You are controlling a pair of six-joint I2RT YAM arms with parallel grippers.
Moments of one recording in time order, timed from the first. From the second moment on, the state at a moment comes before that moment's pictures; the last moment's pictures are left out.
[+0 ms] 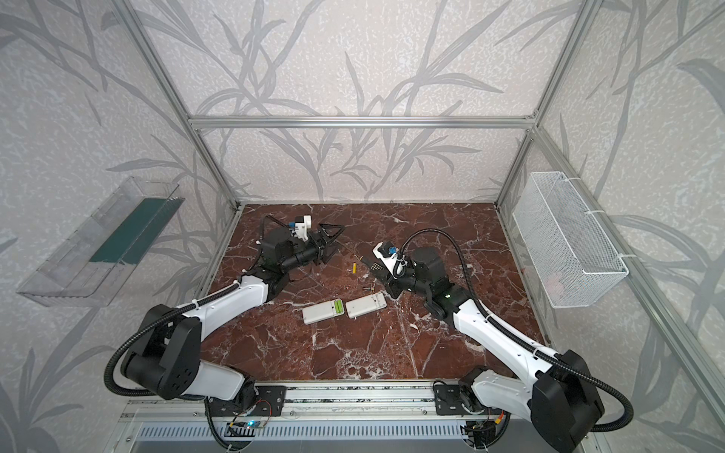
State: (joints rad) left arm -0.35 1.46 0.86 0.38 0.48 -1.21; right arm 0.58 1.15 0.76 -0.02 -0.35 -0.15
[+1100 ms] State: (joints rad) left arm -0.48 1.33 0.94 -0.77 0.07 0.75; right arm 0.75 1.17 0.91 -0.64 -0.12 -0.02
